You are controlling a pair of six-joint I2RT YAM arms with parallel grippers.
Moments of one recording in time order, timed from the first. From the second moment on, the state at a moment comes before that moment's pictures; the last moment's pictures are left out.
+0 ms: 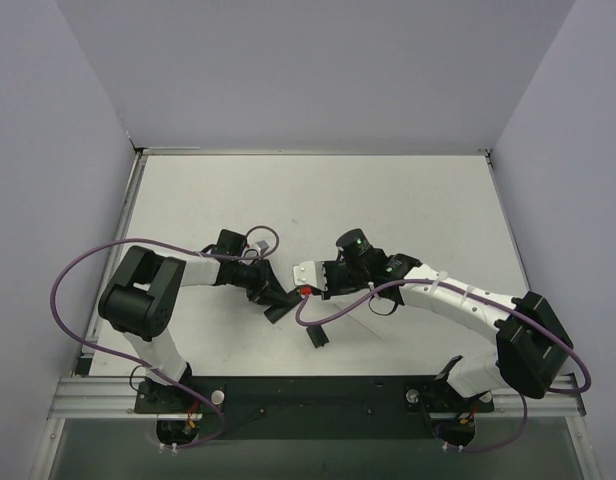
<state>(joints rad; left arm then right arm) -0.36 1.75 0.74 -0.07 0.86 -0.83 0.81 1.38 0.86 -0.24 -0.37 -0.92</state>
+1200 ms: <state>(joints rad) -0.37 1.78 0.75 -0.11 0.84 -0.80 0.70 1.59 1.15 -0.54 -0.56 -1.04</state>
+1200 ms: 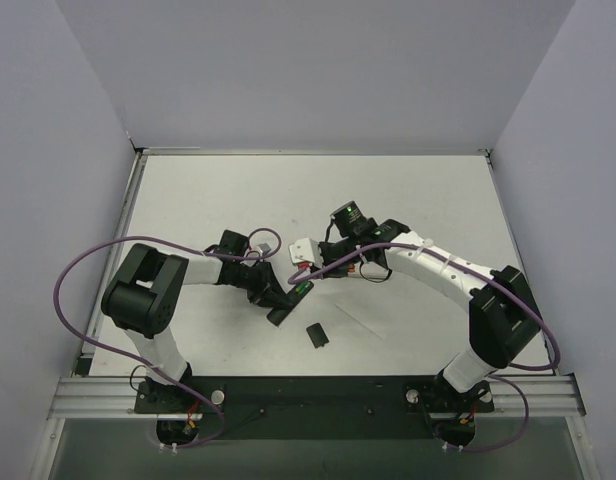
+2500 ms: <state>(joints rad) -0.37 1.78 0.75 -0.12 0.85 -0.80 0.88 1.39 0.74 -0.01 -0.32 -0.88</state>
